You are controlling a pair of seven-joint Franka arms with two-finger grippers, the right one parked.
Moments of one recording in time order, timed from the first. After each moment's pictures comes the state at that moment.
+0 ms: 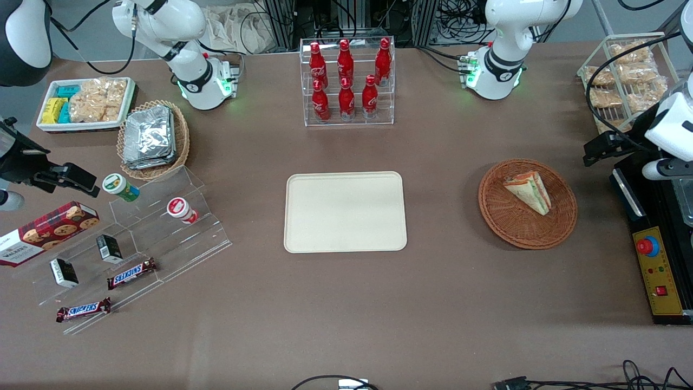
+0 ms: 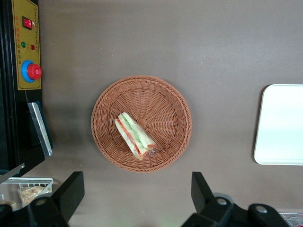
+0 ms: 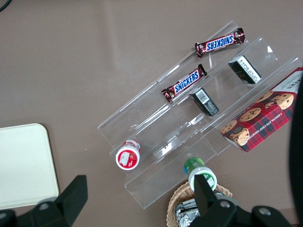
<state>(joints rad) 0.09 -0.01 -0.10 -1.63 0.01 1.57 -0.05</state>
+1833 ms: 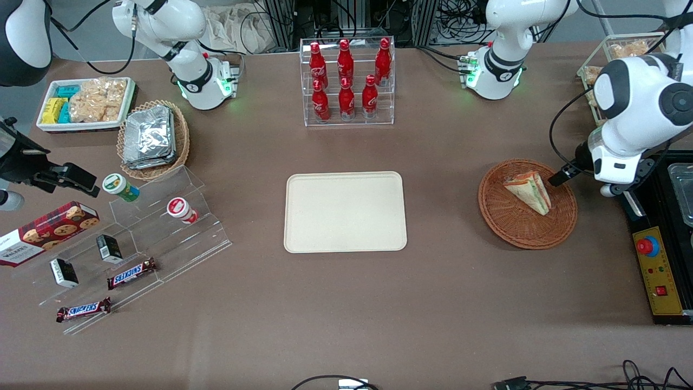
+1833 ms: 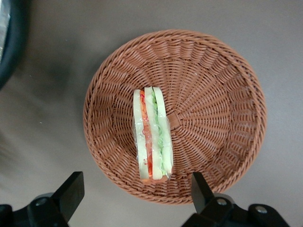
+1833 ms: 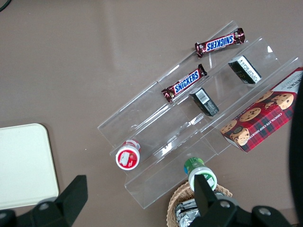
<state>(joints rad) 0.18 -0.11 -0.10 -2.36 0.01 2.16 -0.55</state>
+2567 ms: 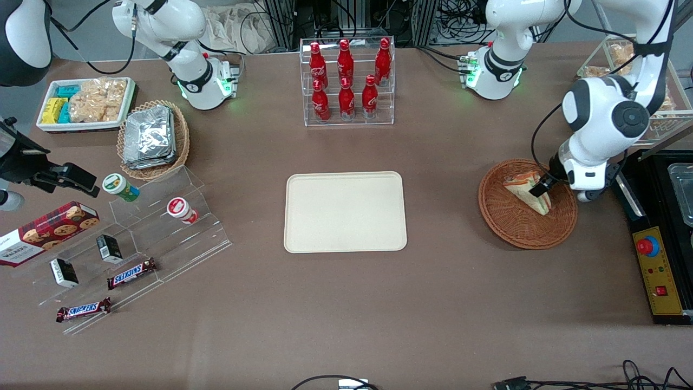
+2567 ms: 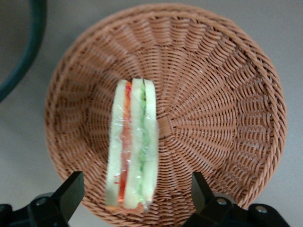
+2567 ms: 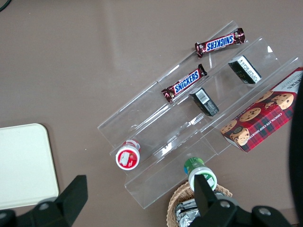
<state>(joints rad) 0.13 -0.01 -0.11 -2.47 0.01 2.40 -0.75</state>
